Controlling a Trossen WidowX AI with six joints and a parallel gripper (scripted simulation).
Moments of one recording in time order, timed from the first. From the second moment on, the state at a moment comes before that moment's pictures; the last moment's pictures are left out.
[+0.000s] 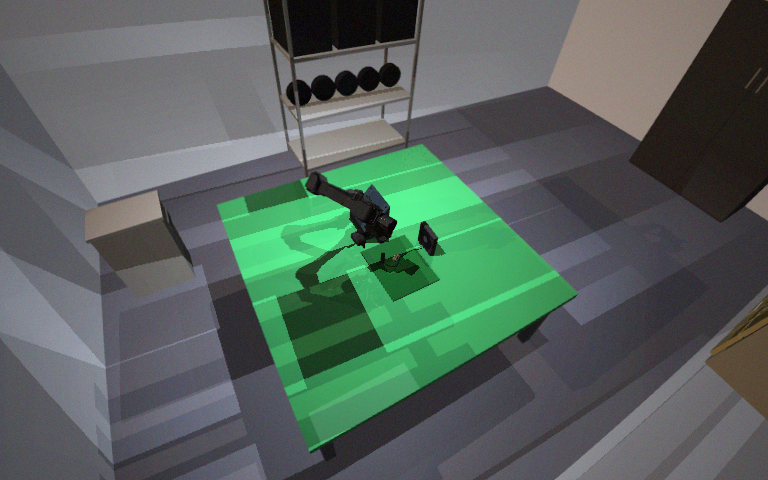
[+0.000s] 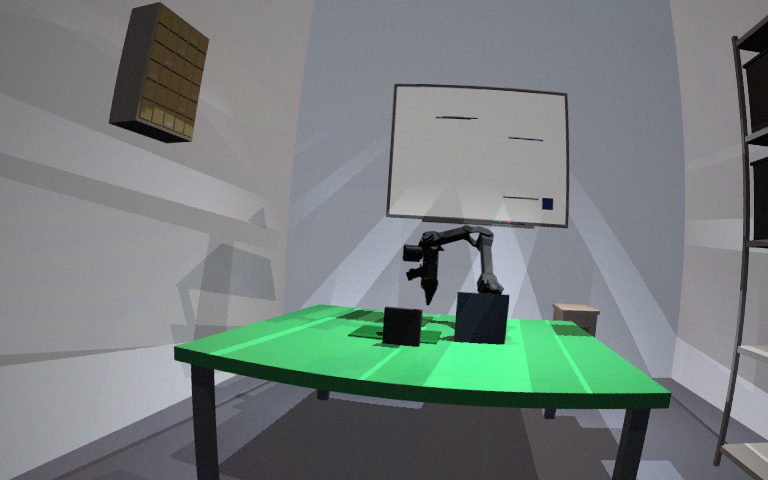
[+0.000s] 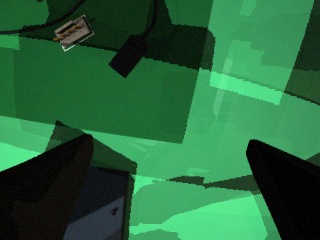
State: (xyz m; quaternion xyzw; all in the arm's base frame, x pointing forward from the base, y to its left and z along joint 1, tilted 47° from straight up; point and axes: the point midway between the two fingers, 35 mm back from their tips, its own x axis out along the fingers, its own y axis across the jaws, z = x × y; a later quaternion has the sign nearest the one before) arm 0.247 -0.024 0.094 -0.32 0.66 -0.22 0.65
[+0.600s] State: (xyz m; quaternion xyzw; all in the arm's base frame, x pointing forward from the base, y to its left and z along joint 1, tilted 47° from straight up) arm 0.268 0.039 0.101 -0.13 0.55 -0.41 0.72
